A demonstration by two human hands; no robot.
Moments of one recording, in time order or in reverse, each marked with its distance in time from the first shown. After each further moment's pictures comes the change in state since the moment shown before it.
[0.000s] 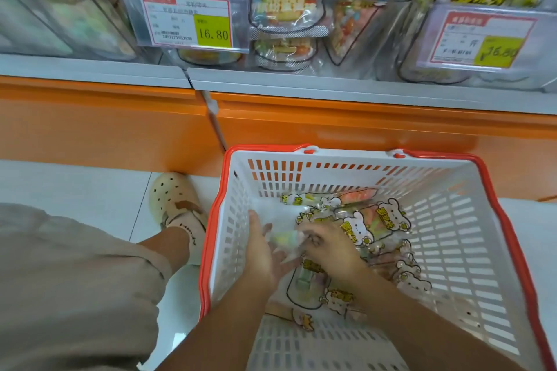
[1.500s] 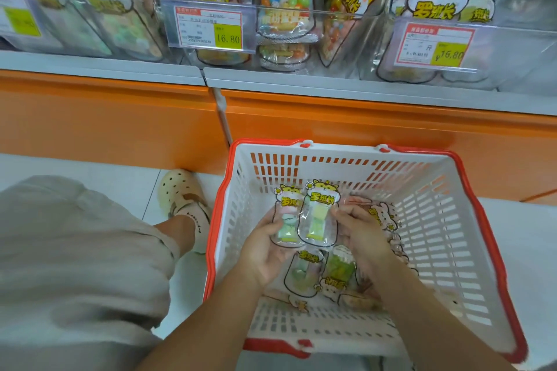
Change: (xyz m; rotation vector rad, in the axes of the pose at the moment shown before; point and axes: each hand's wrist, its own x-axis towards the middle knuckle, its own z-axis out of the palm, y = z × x) left_hand -0.016 -0.008 -0.017 -0.030 -0.346 0.112; right_hand -0.045 -0.030 -0.061 0.999 0.275 0.450
